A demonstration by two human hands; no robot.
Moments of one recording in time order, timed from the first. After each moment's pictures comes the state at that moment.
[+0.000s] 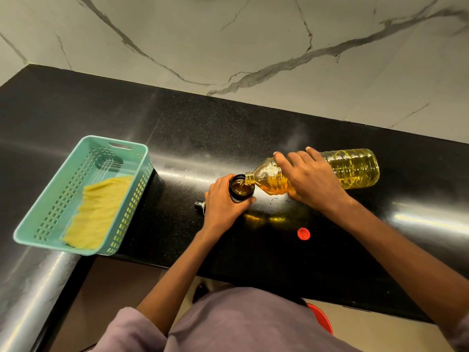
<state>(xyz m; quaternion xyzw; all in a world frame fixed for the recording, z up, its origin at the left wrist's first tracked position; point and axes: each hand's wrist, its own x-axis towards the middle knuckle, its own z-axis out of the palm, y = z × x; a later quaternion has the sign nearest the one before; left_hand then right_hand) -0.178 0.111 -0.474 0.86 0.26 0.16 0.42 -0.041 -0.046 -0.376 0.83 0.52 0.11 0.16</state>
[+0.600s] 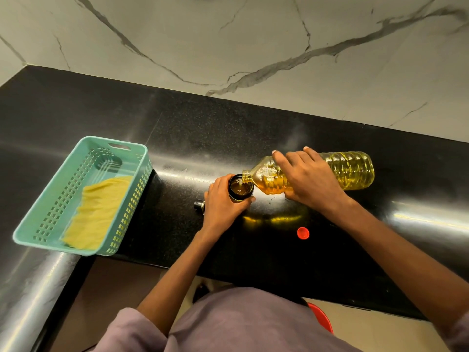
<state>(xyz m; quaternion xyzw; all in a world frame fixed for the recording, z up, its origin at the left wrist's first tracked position) -0.179 0.110 -0.472 0.86 0.26 0.16 0.42 -0.044 -0.046 -0.374 0.84 0.52 0.11 0.13</state>
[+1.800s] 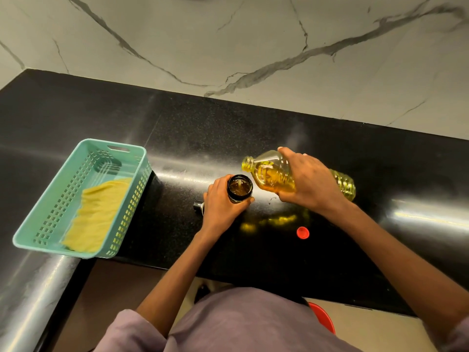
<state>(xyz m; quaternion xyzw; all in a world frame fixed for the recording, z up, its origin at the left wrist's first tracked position) -0.177 0.112 -0.477 0.86 0.26 0.16 0.42 -0.049 -0.052 -0.375 0.88 0.47 0.03 -0.08</state>
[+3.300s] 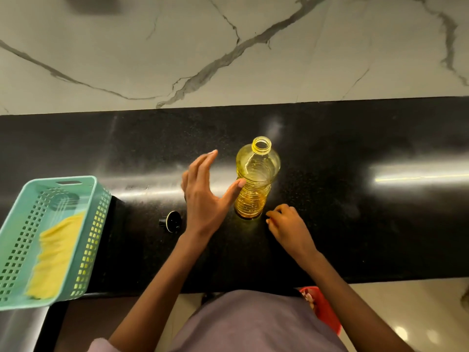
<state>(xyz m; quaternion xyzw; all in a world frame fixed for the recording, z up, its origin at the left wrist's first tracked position) -0.148 0.057 -0.401 0.86 0.13 0.31 0.38 -0.095 -0.139 -0.499 0.94 0.27 -0.05 -0.20</state>
